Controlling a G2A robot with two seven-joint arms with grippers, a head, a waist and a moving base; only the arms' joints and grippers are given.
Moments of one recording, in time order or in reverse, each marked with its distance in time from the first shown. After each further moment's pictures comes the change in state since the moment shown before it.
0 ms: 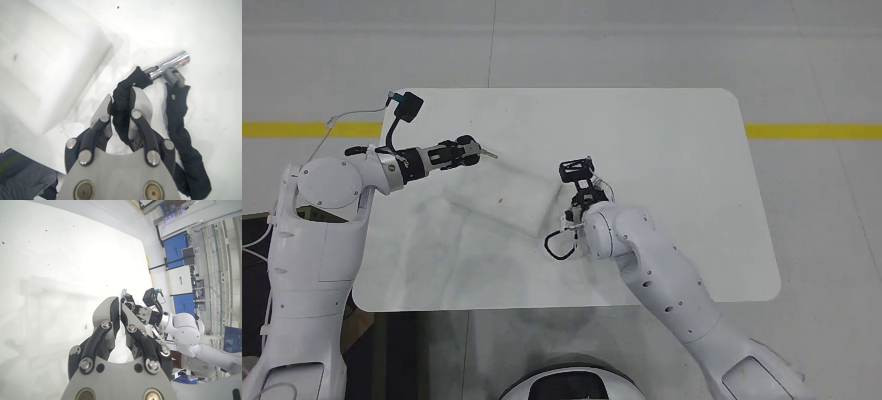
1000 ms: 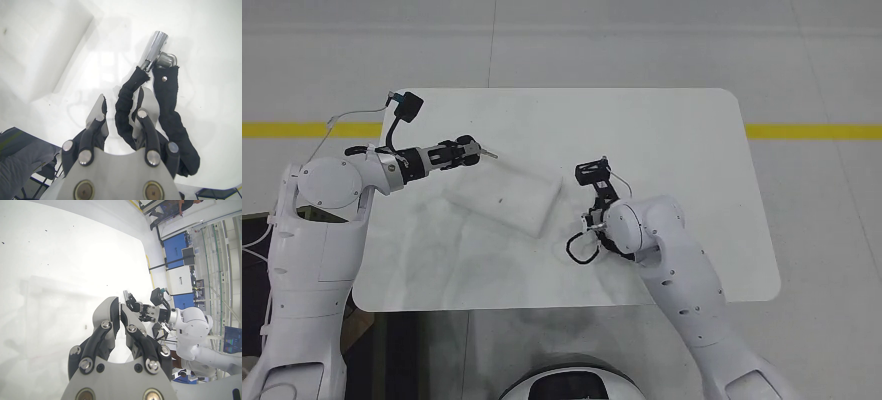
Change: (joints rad) left arm 0.000 0.000 0.000 0.000 0.000 0.000 0.000; right arm -0.053 -0.033 0.157 -0.086 -0.112 -0.174 0.255
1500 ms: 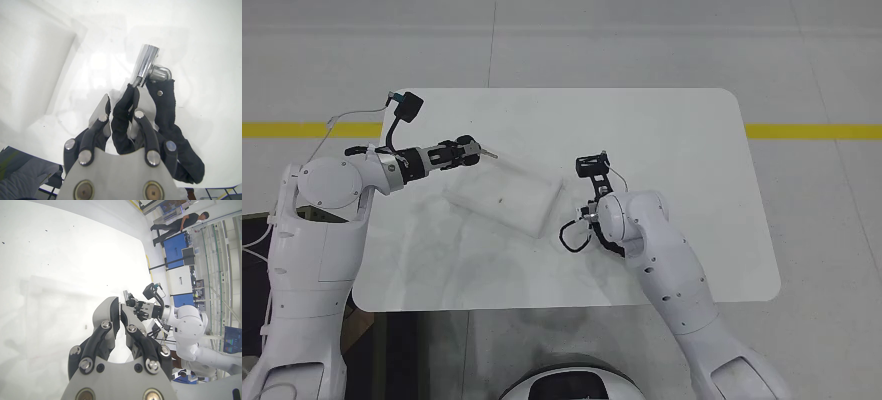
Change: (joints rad) left arm 0.000 0.000 0.000 0.000 0.000 0.000 0.000; right arm 0.047 -0.064 0.006 0.155 -0.073 0.070 -0.057
